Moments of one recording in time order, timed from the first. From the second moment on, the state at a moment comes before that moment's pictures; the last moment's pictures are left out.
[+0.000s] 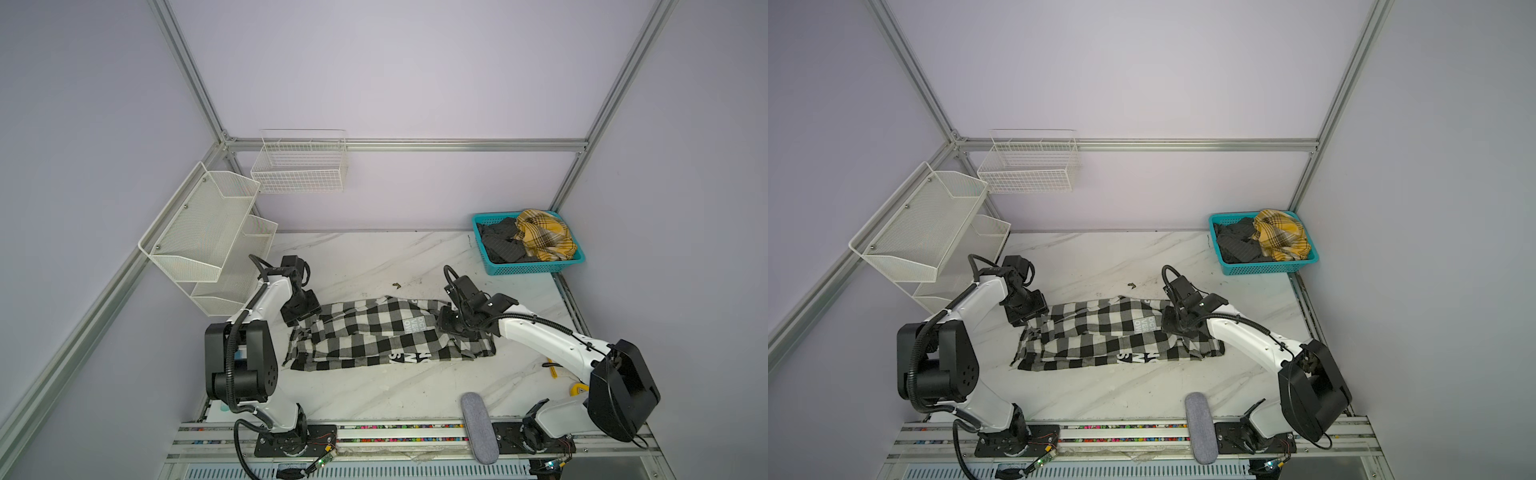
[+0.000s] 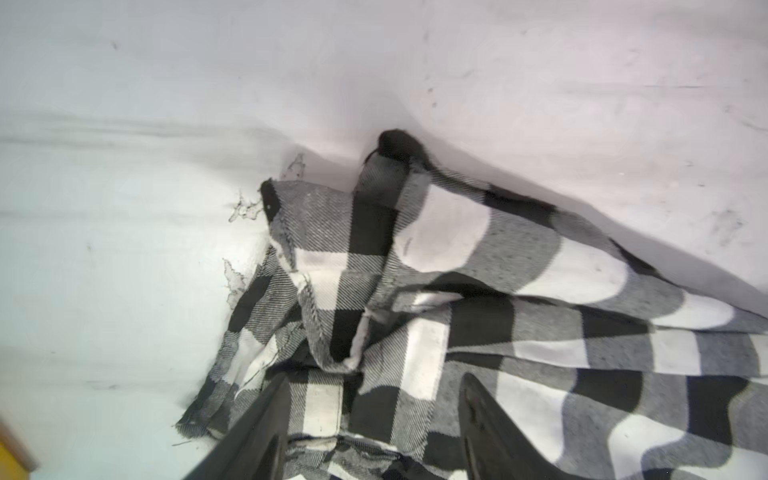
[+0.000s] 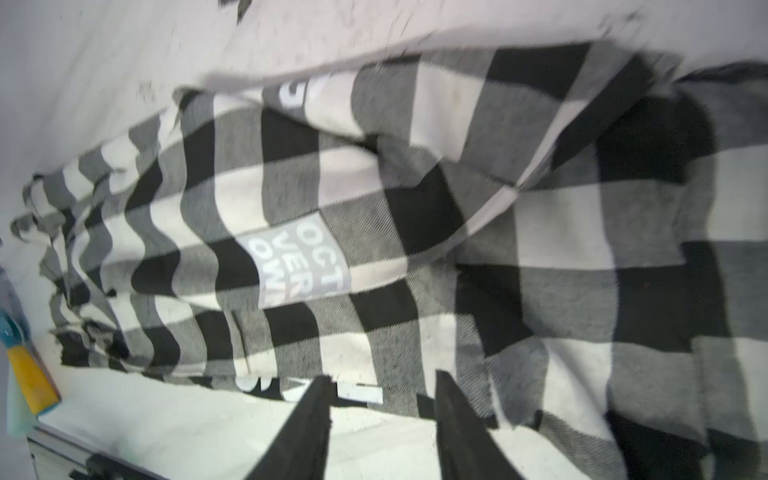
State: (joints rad) left arm 0.04 1.62 1.21 -0.97 -0.02 -0.45; right arm 0.69 1.43 0.97 -0.65 -0.06 0.81
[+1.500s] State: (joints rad) left arm -0.42 1.83 1.33 -0.85 0.41 -0.49; right arm 0.46 1.88 1.28 -0.61 0.05 0.68
